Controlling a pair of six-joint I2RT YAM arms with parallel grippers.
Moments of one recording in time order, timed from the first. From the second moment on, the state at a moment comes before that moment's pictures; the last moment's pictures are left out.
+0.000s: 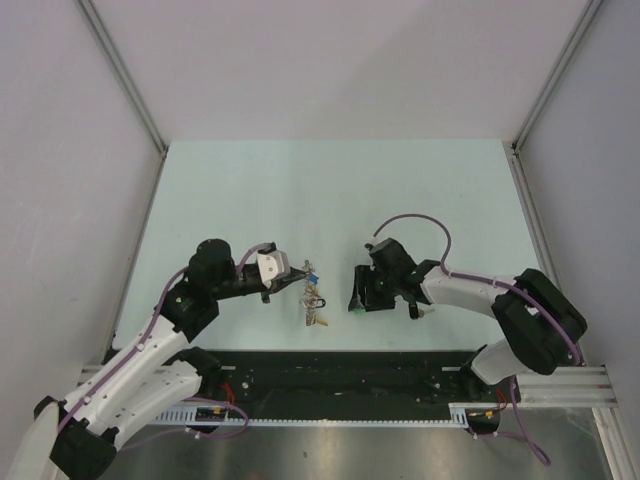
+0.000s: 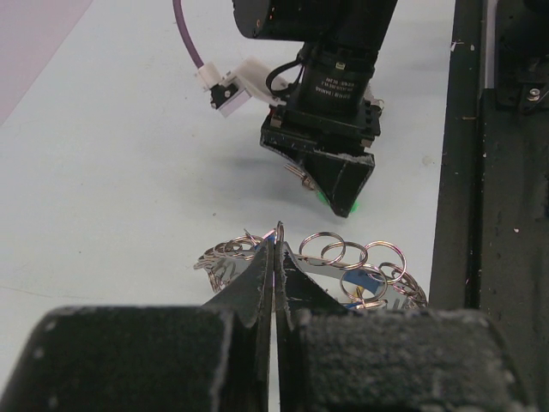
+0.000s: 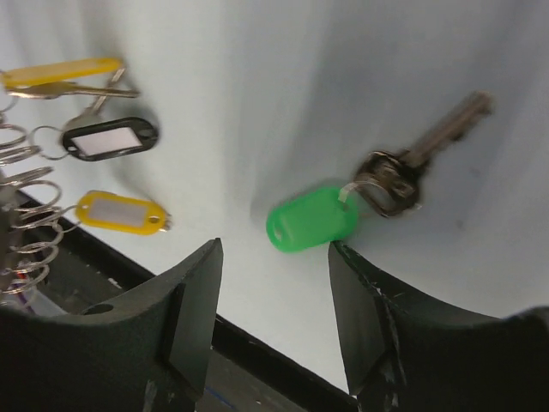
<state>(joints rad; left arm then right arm) -0.57 0.74 0.60 -0.15 0.66 0.38 0.73 1.47 0.70 -0.23 -0.20 0.69</state>
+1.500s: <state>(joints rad) -0.57 0.74 0.60 -0.15 0.65 0.38 0.54 1.47 0.78 -0.40 -0.28 0.41</state>
